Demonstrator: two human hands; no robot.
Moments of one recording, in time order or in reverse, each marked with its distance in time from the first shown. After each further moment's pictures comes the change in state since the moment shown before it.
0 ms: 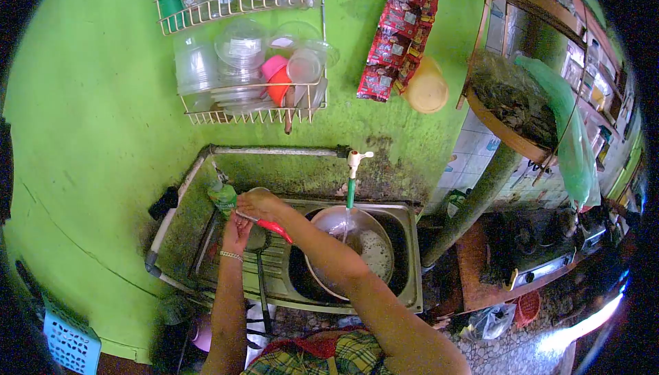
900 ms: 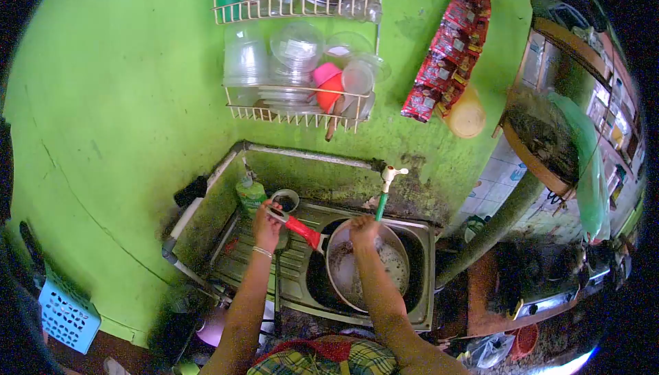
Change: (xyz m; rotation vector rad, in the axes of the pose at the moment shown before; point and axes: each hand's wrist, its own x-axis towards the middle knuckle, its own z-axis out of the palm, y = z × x) left_hand 0.016 -0.022 0.083 0.398 0.623 0.212; right_hand -0.081 0.056 -0.144 1.030 0.747 -0.717
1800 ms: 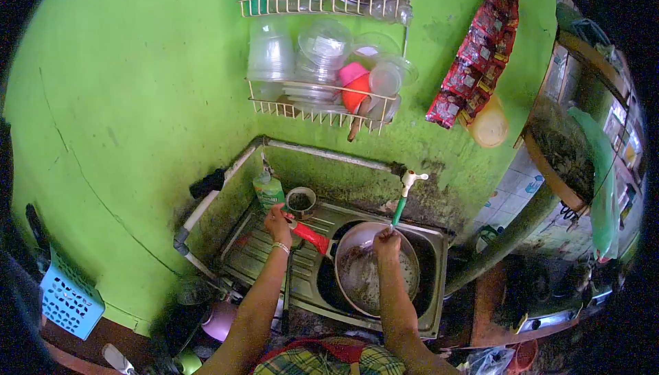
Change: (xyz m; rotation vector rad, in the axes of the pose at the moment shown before) left_hand -0.005 0.001 0.005 0.345 0.323 0.269; right_hand 0.013 -0.028 -0.038 0.081 0.206 0.066
